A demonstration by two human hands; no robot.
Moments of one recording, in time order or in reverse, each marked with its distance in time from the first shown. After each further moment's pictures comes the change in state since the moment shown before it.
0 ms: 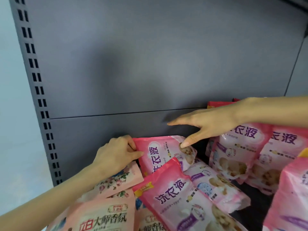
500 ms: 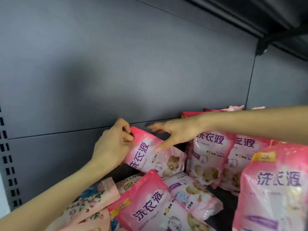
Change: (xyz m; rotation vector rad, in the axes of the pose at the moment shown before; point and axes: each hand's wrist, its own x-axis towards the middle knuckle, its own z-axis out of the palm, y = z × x) left_hand 0.023 0.055 -0.005 -0.301 0.232 0.197; right_hand -0.003 0.010 -0.010 0.278 -0.086 0.142
